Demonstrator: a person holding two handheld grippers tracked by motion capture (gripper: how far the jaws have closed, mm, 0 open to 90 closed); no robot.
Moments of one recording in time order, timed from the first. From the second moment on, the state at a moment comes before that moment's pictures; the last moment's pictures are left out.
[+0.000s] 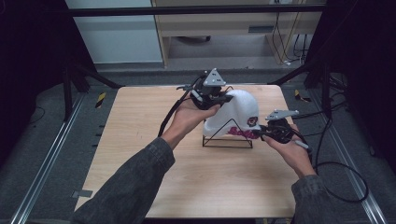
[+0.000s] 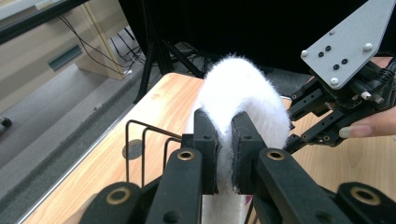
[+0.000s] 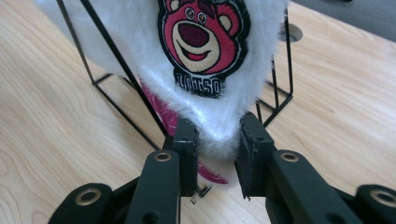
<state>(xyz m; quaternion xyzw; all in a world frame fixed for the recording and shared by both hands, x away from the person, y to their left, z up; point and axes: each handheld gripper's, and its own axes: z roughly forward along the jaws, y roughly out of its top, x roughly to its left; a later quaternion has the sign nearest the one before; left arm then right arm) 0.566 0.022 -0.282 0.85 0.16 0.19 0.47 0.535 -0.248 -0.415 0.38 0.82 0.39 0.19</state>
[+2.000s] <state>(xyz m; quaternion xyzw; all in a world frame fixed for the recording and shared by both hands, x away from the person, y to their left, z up) 0.550 0.047 -0.311 0.85 0.20 0.20 0.45 0.492 -0.263 -0.422 0.42 0.78 0.40 0.23</state>
